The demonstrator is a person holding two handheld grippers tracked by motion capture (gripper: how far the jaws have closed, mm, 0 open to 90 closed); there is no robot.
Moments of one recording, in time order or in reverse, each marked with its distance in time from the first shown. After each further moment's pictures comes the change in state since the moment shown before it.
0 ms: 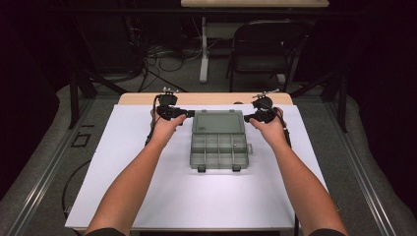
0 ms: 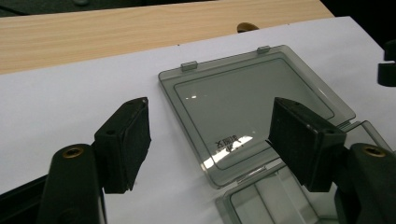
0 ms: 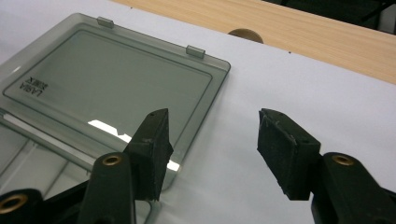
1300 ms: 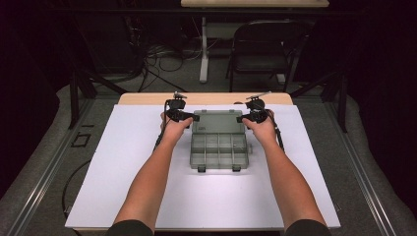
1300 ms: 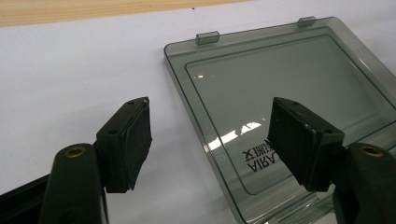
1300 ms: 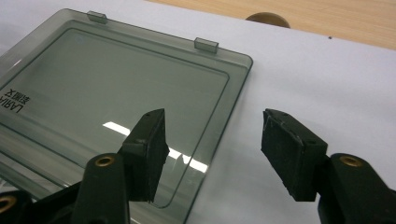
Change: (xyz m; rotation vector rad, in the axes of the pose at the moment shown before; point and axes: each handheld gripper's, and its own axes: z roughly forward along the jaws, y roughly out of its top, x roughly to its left) left arm 0.009 -0.008 0.058 0.093 0.036 -0.048; right arm 0.001 -0.001 0.044 0.030 0.054 0.063
